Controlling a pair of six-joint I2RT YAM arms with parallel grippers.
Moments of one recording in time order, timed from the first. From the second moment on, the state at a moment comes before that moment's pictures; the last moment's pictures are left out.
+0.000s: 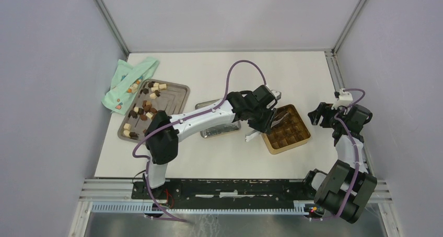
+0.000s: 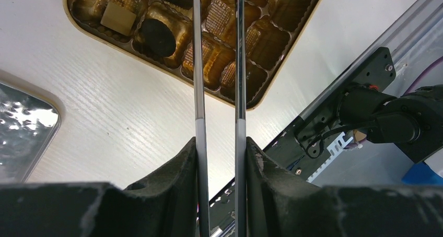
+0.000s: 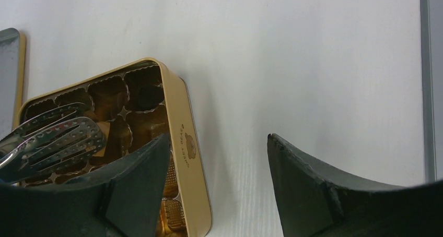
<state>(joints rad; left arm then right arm) -1.05 1.94 1.72 -0.72 0.13 -0.49 -0.54 1.09 0.50 -0.01 -0.67 -0.15</state>
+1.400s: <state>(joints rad) -1.05 1.93 1.71 -0.69 0.12 -0.49 -0.54 1.09 0.49 -0.01 -0.70 -0.14</state>
